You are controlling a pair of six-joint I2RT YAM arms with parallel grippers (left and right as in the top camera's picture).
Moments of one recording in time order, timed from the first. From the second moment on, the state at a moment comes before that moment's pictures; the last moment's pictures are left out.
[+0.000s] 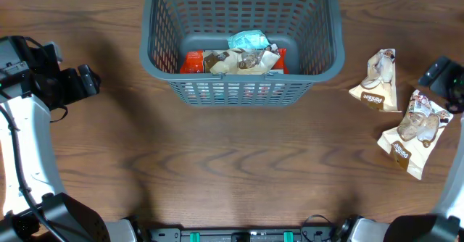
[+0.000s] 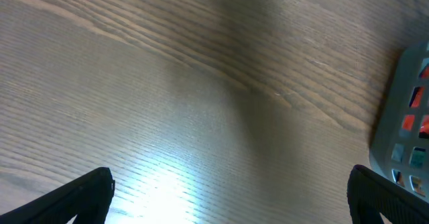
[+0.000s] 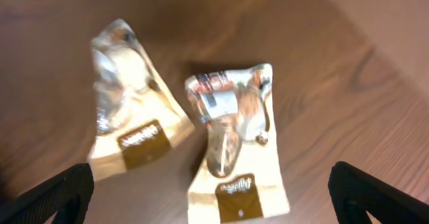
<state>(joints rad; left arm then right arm) 0.44 1.53 1.32 -0.89 0.17 0.04 -0.49 1.47 1.49 -1.03 0.18 0.21</state>
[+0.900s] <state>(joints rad) 0.41 1.53 1.32 -0.89 0.17 0.04 -0.59 1.60 0.98 -0.41 0.09 0.13</state>
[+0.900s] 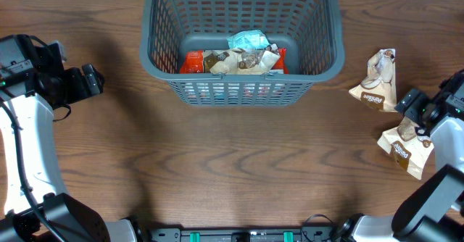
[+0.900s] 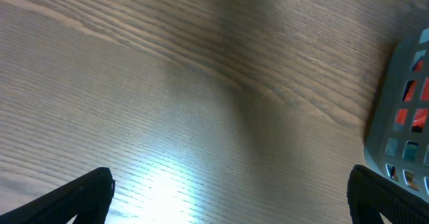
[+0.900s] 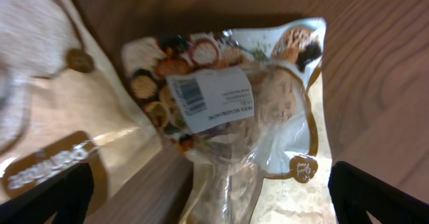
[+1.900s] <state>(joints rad) 0.41 1.53 1.32 -0.91 0.17 0.04 -0.59 1.85 0.99 -0.22 0.03 0.10</state>
